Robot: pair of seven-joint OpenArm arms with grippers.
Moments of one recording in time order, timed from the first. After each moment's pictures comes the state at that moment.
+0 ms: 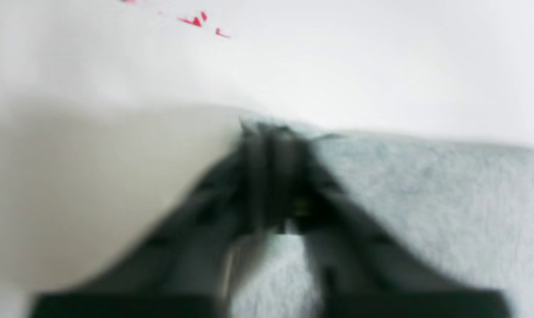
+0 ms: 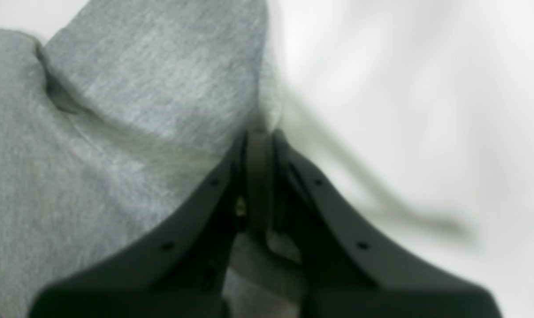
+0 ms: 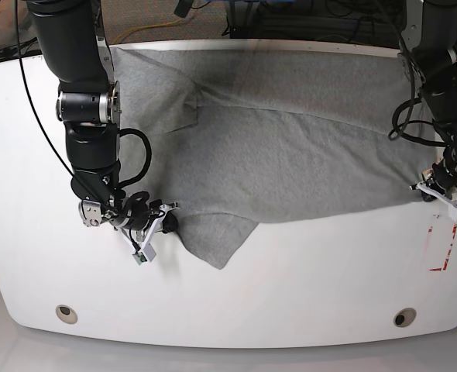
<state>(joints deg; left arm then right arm) -24.1 -24.3 -29.8 41.2 -5.3 -29.9 29.7 39.9 10.6 0.5 24.6 9.1 40.7 -26.7</state>
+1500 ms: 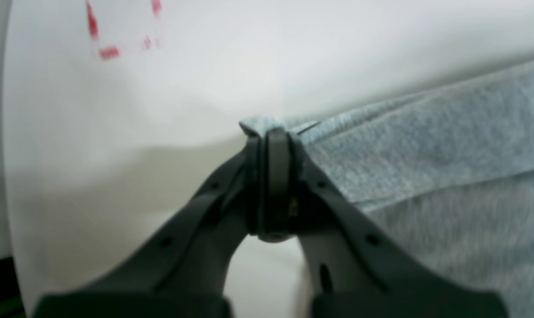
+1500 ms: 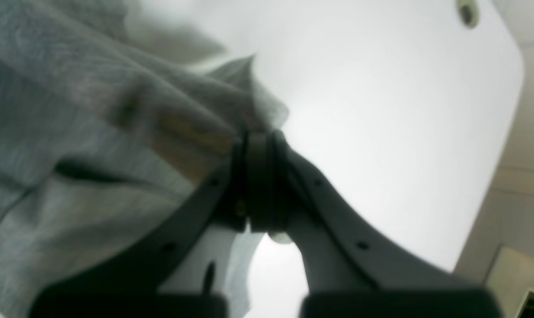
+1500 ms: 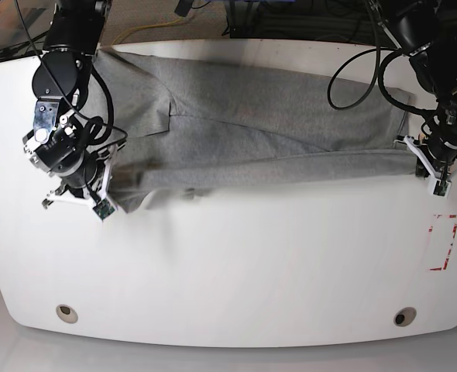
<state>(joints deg) -0.1 -13.1 -35.2 96.9 -5.2 -43.2 53.5 2.1 15.9 11.5 112.1 10.2 41.2 -72.0</state>
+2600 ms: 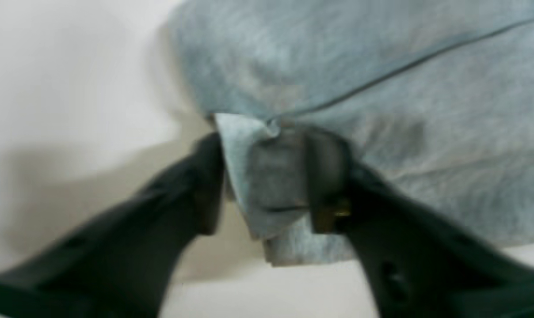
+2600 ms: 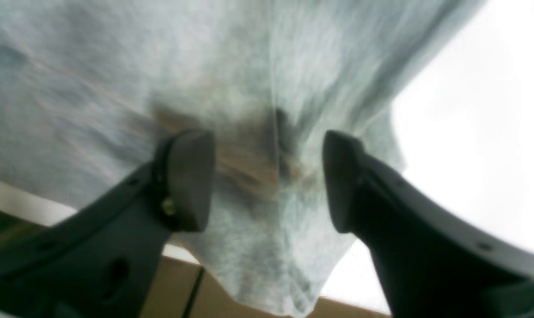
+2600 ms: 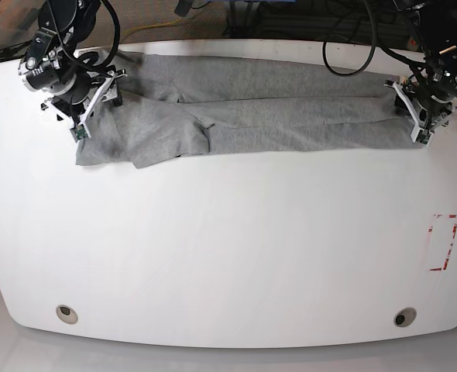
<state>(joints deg) 14.5 -13.5 -33.2 99.4 -4.7 -43.2 53.6 -16.3 6.9 32.1 112.3 25.0 41.1 -75.3</state>
